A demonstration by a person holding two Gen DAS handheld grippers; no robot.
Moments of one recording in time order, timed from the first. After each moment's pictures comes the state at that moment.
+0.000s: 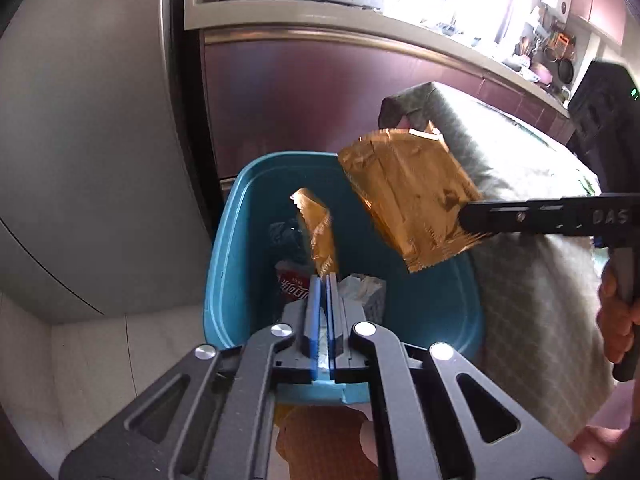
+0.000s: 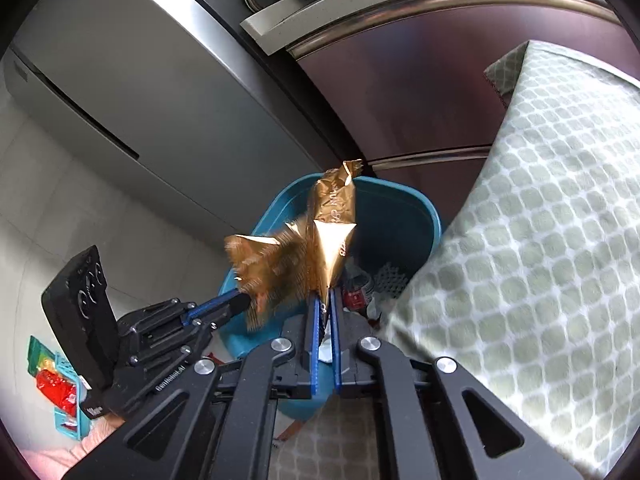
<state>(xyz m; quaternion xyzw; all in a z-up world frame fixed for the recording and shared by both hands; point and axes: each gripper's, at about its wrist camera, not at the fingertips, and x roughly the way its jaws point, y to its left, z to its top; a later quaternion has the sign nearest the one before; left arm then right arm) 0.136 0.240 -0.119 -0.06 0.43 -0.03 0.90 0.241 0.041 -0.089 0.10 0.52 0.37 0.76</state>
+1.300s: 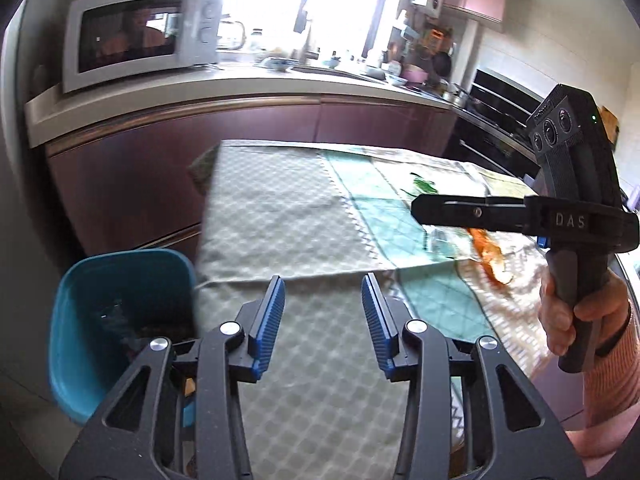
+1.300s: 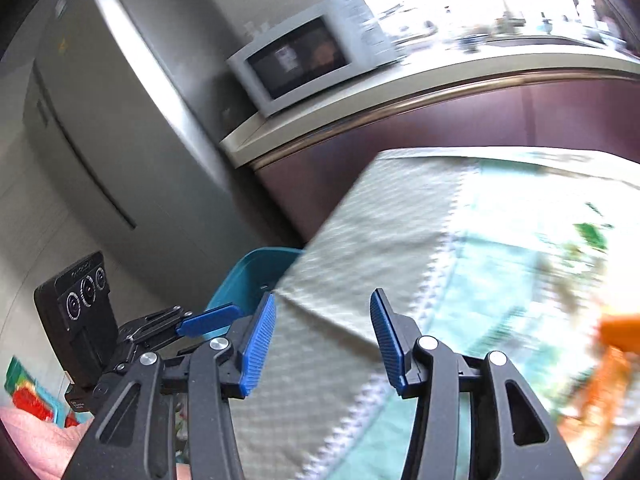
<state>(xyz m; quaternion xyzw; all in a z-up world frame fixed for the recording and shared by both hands) 0.103 0.055 -0.035 -0.02 0.34 -0.24 0.91 0.157 -0.158 -0.022 0.15 0.39 0.28 0.87</state>
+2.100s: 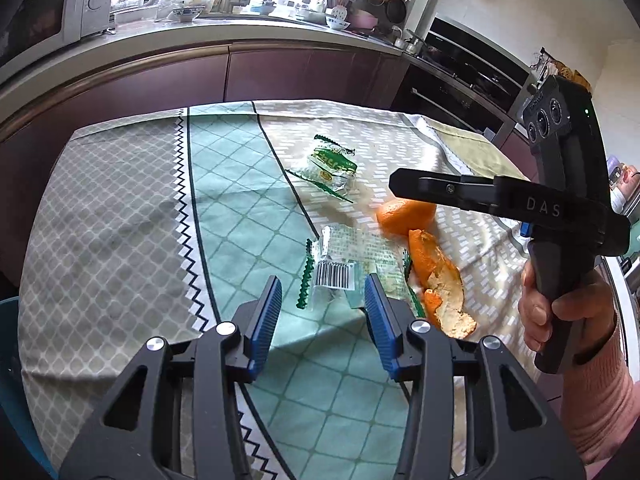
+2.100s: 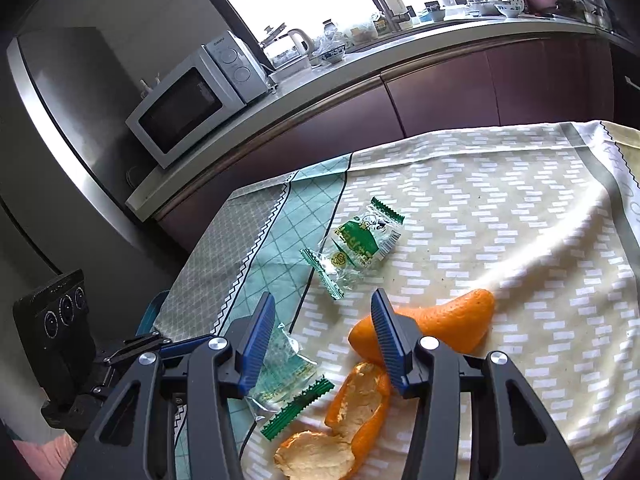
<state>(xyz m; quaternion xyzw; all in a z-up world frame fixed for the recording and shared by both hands) 0.175 -0.102 -0.069 0.00 0.42 -0.33 0.85 0.188 -0.305 -0.053 0.20 0.40 0.15 0.88</state>
